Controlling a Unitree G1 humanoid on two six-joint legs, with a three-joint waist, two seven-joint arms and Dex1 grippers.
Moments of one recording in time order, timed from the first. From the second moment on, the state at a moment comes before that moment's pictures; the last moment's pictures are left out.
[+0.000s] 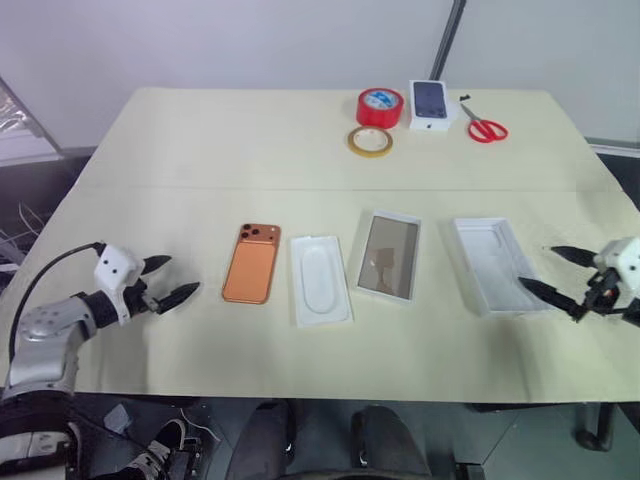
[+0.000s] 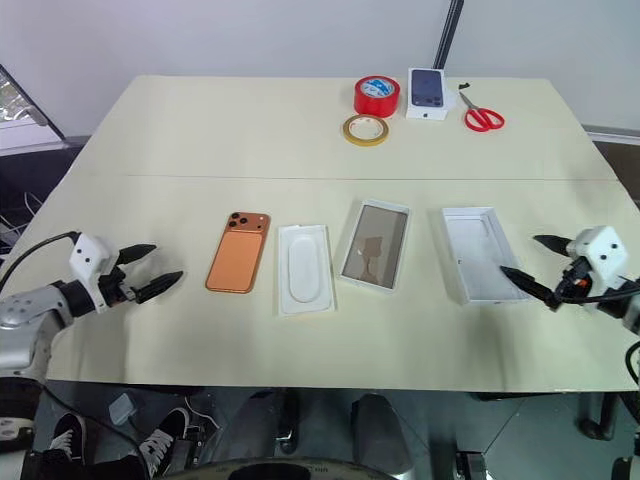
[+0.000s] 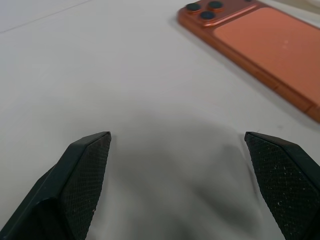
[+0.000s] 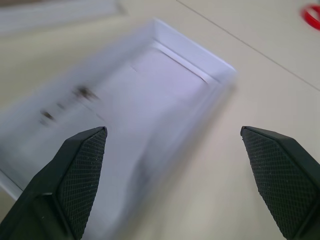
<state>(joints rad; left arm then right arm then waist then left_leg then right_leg) -0.12 0.73 0.27 0.36 -0.33 0.01 -1.00 -0.11 -0.95 -0.39 0.56 0.34 -0.14 1.10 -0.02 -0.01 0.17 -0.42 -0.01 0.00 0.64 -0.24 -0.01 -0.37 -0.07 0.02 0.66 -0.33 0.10</state>
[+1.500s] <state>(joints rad) -0.37 0.57 0.10 -0.22 -0.74 1.13 -0.74 -0.25 -0.76 -0.09 -0.01 0.35 0.06 1.06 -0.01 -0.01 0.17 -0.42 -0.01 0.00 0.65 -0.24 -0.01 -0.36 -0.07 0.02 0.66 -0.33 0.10</state>
